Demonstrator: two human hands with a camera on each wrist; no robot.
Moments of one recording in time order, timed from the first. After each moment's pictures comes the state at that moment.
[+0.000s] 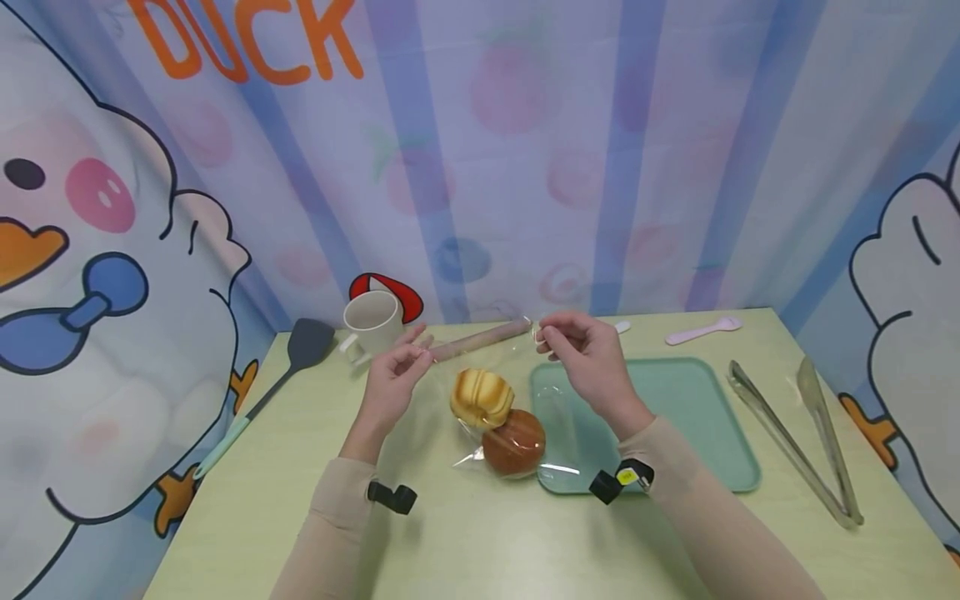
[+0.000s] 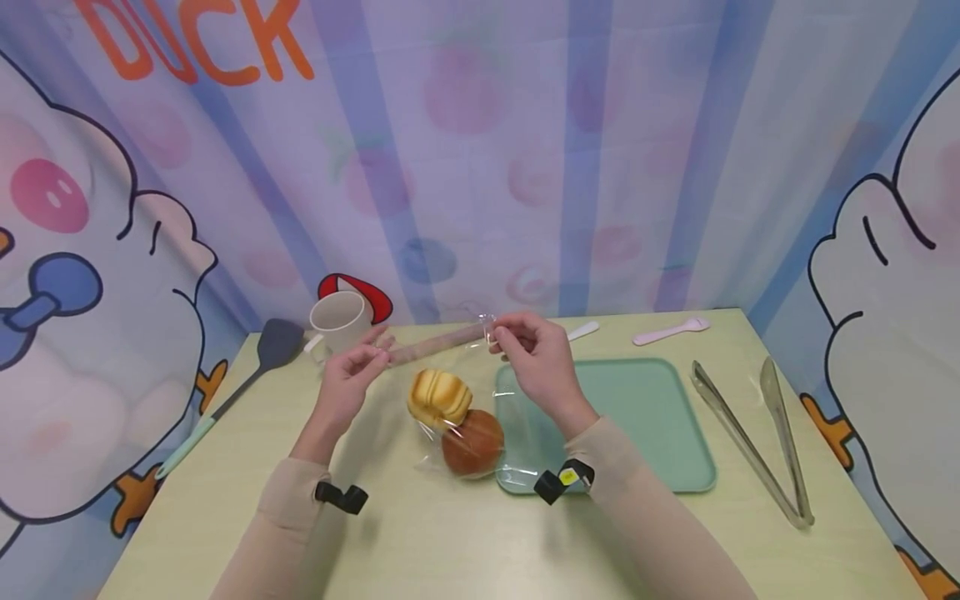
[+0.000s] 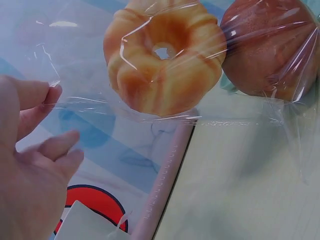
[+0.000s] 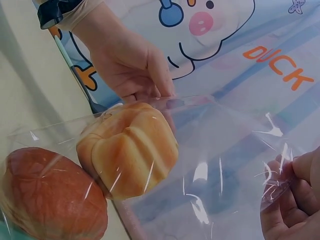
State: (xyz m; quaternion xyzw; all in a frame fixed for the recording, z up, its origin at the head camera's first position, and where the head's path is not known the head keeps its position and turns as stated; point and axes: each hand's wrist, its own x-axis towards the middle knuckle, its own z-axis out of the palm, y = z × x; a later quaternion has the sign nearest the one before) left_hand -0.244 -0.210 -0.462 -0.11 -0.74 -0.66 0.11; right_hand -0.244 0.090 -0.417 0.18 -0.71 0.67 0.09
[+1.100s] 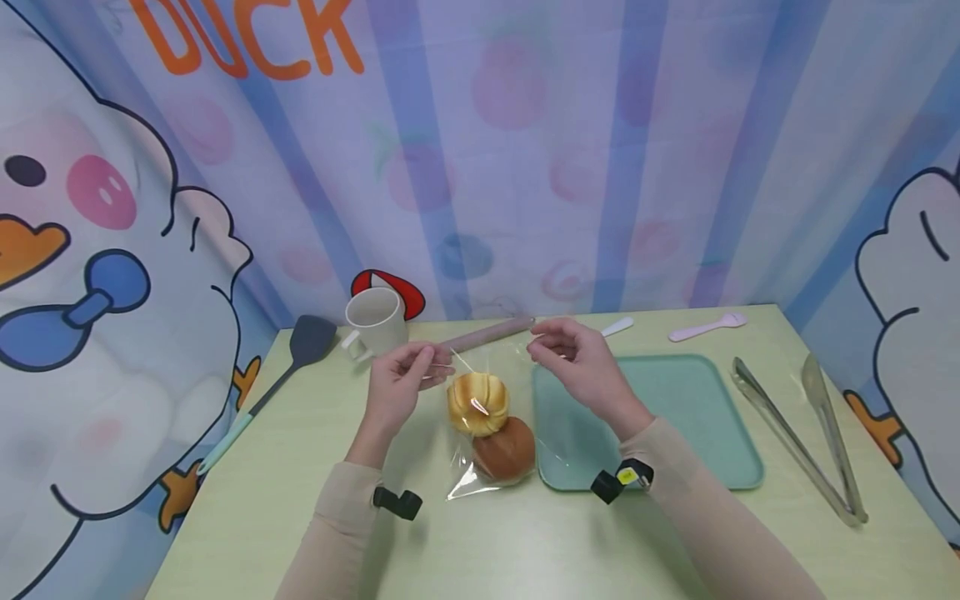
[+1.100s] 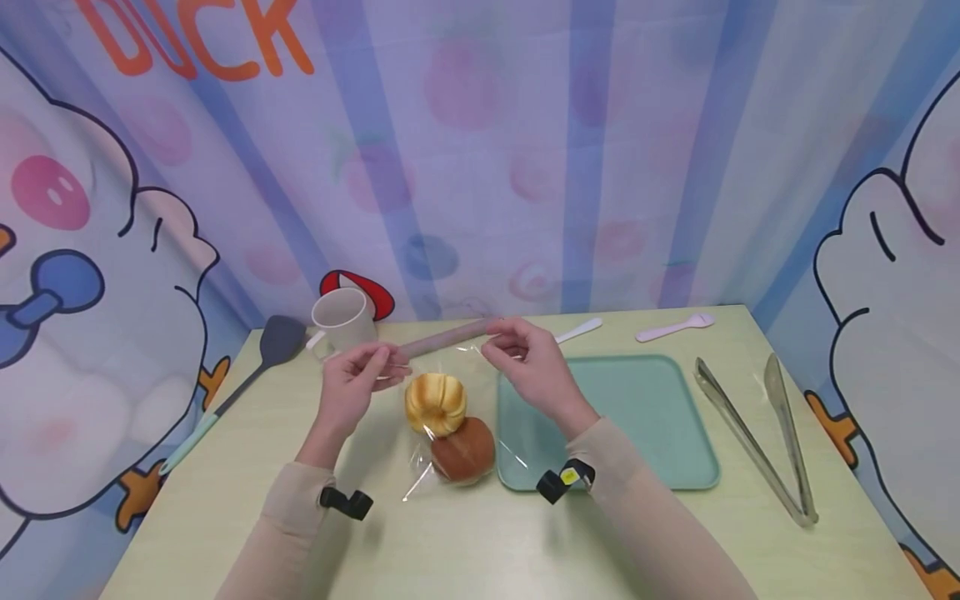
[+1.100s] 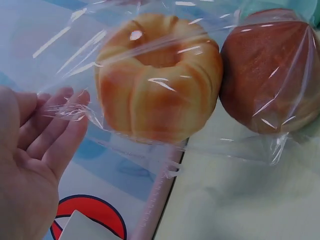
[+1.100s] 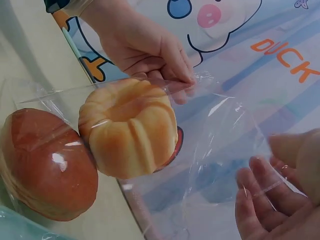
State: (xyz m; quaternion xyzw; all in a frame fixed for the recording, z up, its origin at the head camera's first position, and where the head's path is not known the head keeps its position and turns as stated) left_hand -0.234 -0.202 -0.462 -0.12 -0.72 -0.67 0.11; right_hand -0.246 0.091 -0.429 0.19 -0.76 0.62 0.02
